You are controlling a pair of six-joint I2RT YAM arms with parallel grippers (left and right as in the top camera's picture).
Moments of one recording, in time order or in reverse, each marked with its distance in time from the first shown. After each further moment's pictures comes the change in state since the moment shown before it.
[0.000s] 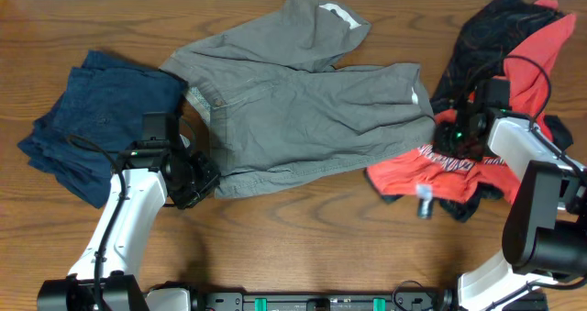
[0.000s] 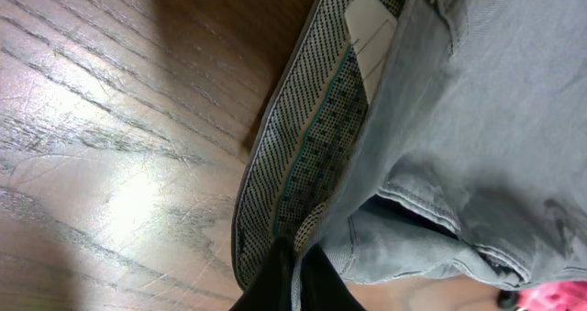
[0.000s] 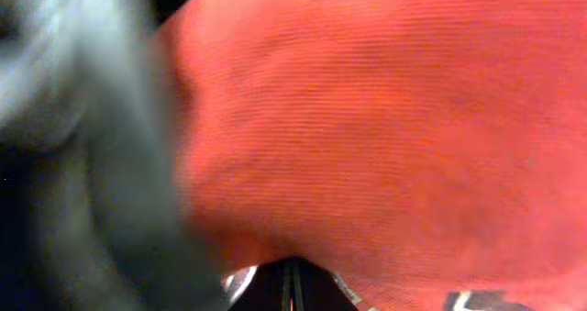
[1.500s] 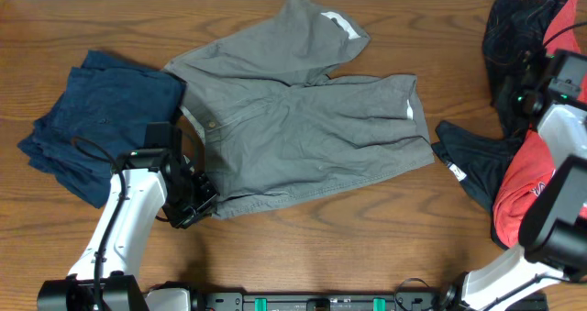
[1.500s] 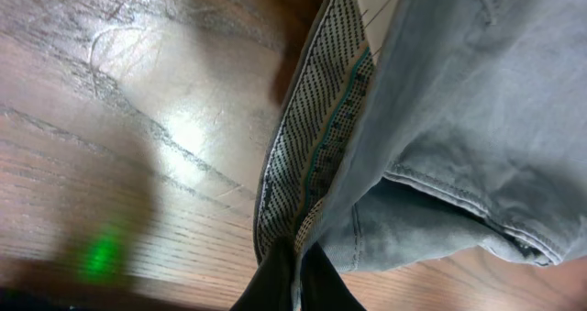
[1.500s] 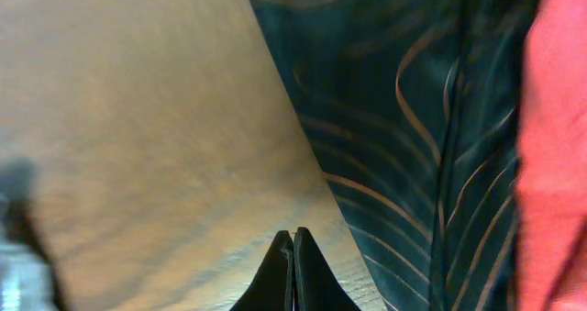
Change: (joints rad) left arm 0.000 0.000 0.000 -0.220 -0.038 0.082; right arm -0.222 0.069 0.209 0.230 -0.041 -0.072
